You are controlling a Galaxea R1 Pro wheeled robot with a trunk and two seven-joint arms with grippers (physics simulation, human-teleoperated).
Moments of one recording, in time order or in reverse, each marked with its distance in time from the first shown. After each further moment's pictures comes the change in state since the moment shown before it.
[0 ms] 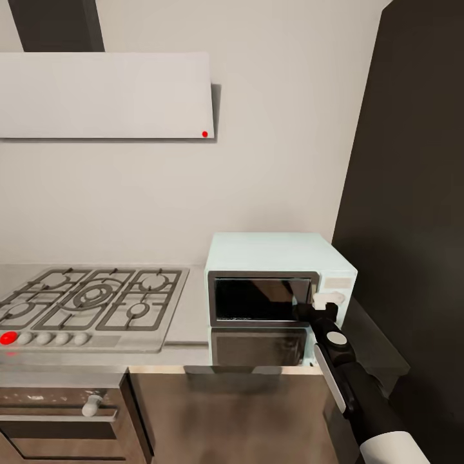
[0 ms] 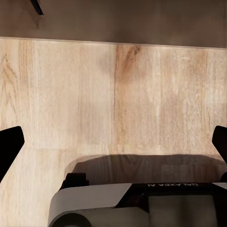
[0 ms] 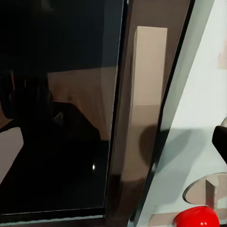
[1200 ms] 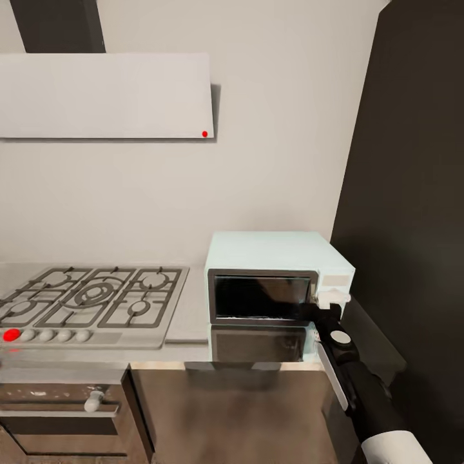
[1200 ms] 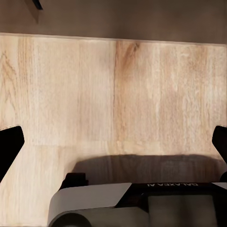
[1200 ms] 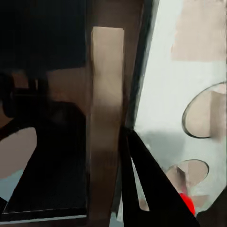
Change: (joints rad) left arm 0.000 -0.001 0.000 0.000 0.000 0.000 0.000; right arm -0.003 -0.001 -0.033 -0.001 0.015 0.004 0.002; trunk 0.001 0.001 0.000
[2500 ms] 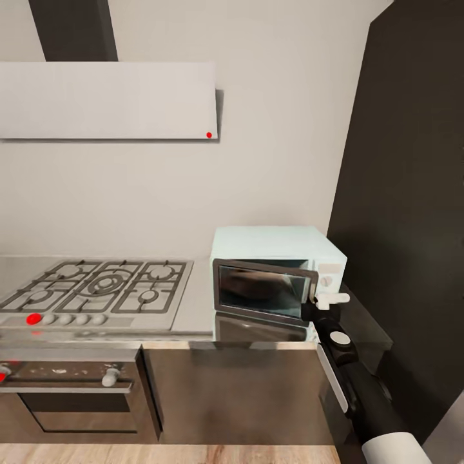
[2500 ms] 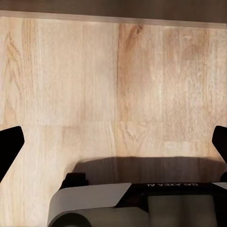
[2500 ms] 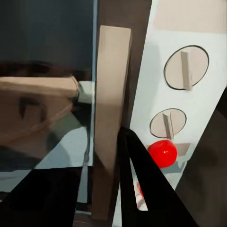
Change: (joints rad) left arm 0.000 0.000 0.000 0.000 0.000 0.000 0.000; right arm 0.006 -0.001 0.009 -0.007 -0.003 0.000 -0.002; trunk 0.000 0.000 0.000
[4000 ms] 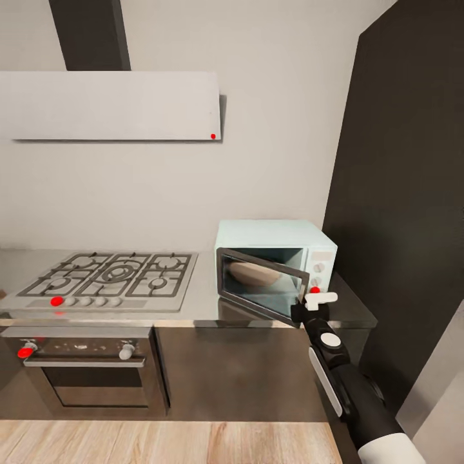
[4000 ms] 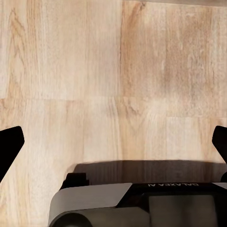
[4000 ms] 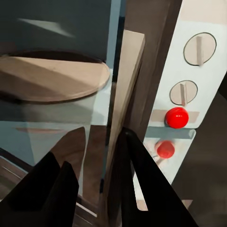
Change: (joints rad) left arm 0.000 0.001 0.000 0.001 0.000 0.000 0.000; right arm 0.003 0.001 0.084 -0.005 -0.011 -0.004 0.005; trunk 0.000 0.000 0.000
